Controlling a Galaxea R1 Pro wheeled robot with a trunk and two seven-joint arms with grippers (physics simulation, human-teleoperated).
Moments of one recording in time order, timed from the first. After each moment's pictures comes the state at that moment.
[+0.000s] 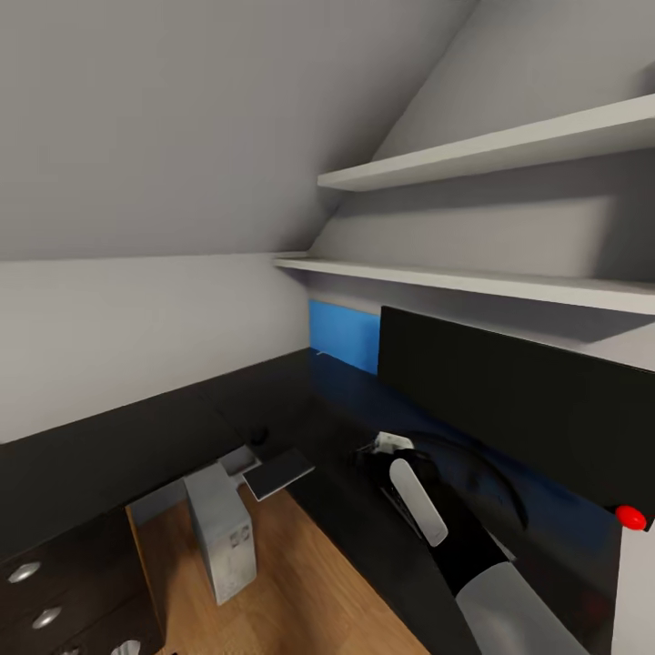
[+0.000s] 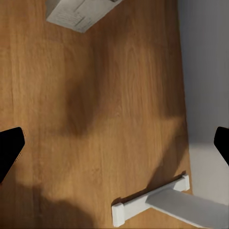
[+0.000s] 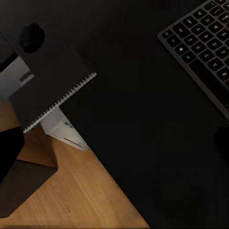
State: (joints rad) left arm 0.16 0.19 0.05 -1.14 1.04 0.33 0.02; right arm -0.62 0.08 0.32 -1.08 -0.73 0.74 -0.43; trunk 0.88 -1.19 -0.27
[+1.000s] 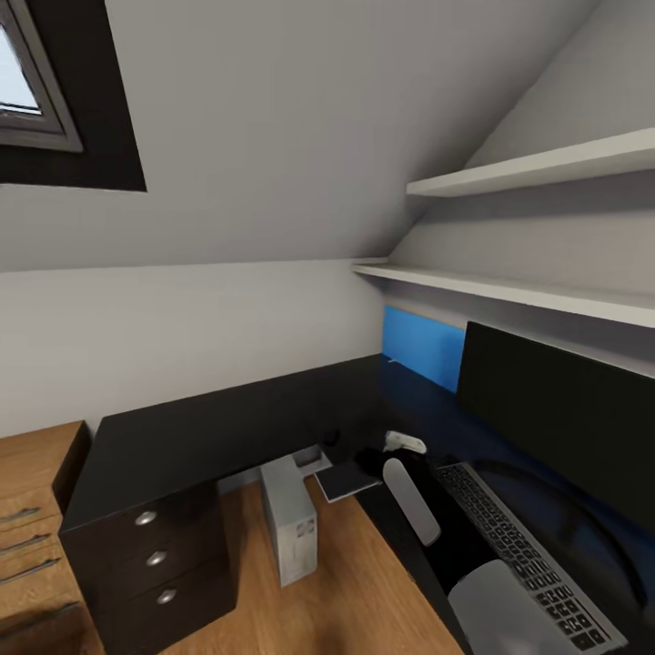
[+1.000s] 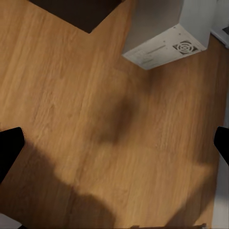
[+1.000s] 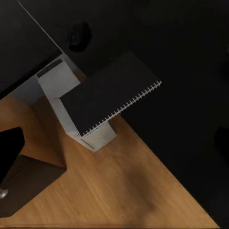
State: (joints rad) left arm 0.17 0.15 0.04 -1.14 1.03 0.29 0.16; right arm -0.63 0.11 0.32 -1.06 -0.73 0.63 -0.65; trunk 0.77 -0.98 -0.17
